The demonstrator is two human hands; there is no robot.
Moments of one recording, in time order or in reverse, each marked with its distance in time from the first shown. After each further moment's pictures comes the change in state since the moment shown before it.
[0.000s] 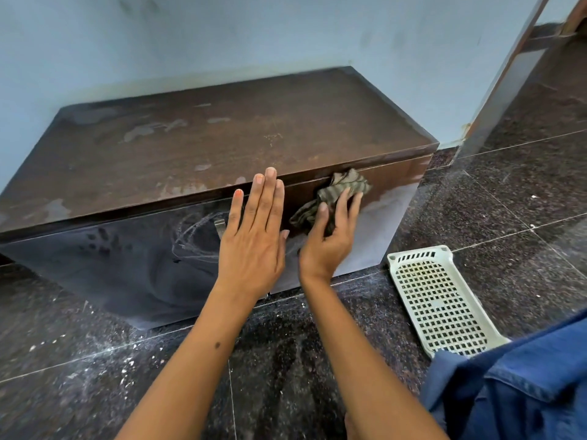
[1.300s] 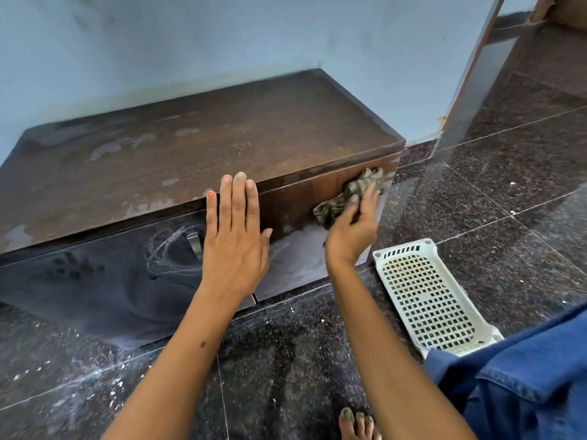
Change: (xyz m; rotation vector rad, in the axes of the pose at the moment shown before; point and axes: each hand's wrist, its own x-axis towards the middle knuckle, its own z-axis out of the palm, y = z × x) left_hand 0.018 0.009 0.004 -0.020 0.006 -0.014; right_hand 0.069 0.014 -0.035 -0.080 0.092 0.212
